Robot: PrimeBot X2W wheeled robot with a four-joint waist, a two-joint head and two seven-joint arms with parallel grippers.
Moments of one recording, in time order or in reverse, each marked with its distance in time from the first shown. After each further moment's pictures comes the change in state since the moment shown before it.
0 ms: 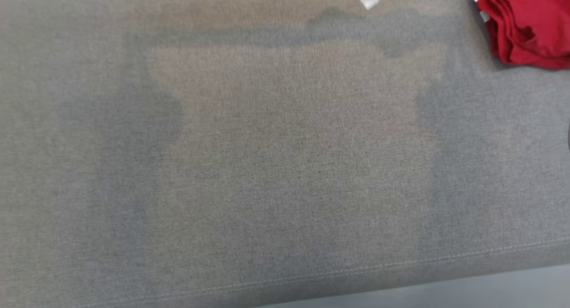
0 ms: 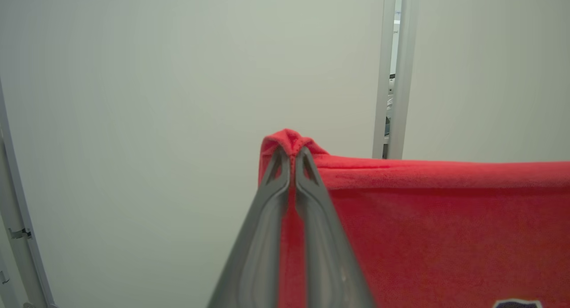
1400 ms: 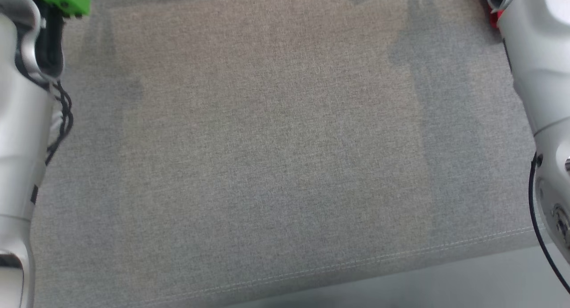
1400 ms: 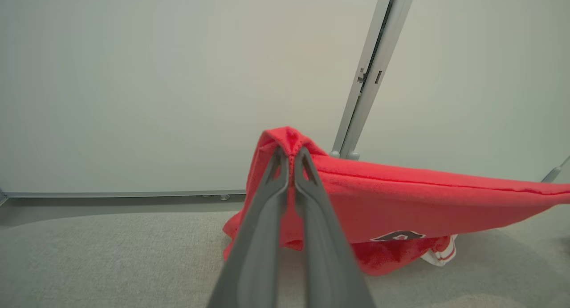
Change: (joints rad) left arm 0.446 0.074 0.074 0.038 -0.099 -0.231 -0.214; right arm 0.239 -0.038 0.353 0.423 0.264 0.001 -0.255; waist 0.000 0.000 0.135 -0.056
